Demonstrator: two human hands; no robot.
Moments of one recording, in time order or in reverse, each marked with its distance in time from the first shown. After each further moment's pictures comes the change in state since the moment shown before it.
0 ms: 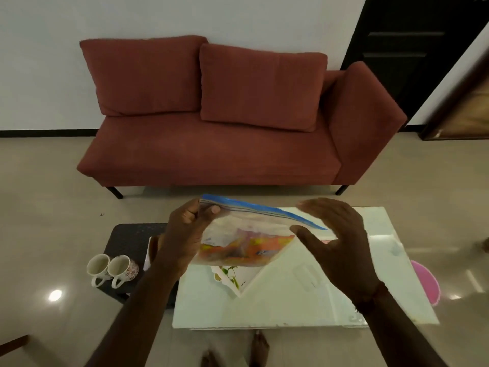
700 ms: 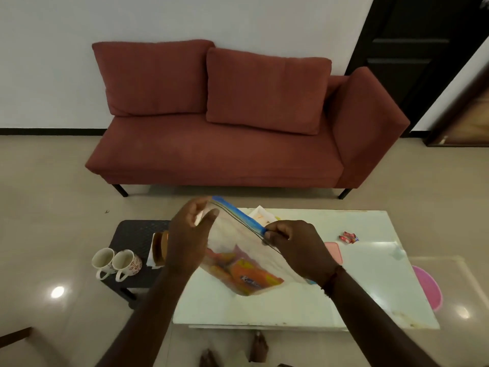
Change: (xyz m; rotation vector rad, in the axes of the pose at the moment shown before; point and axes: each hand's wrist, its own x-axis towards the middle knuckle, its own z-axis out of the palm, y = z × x) left_hand -0.024 -0.011 0.006 0.324 0.219 -0.005; right_hand -0.001 -0.013 0.046 0.079 -0.583 0.356
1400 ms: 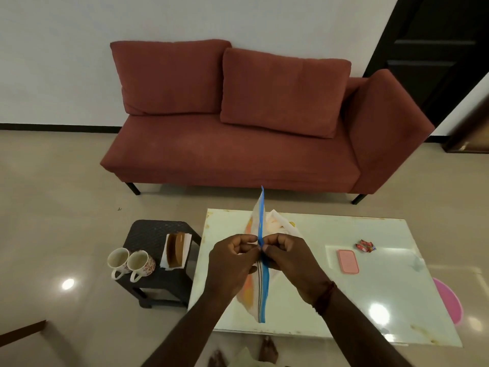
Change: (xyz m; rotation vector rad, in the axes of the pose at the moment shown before) left_hand -0.019 -0.021 0.022 -0.099 -0.193 -0.341; right_hand 0.018 -0.033 0.057 0.591 -0.076 0.264
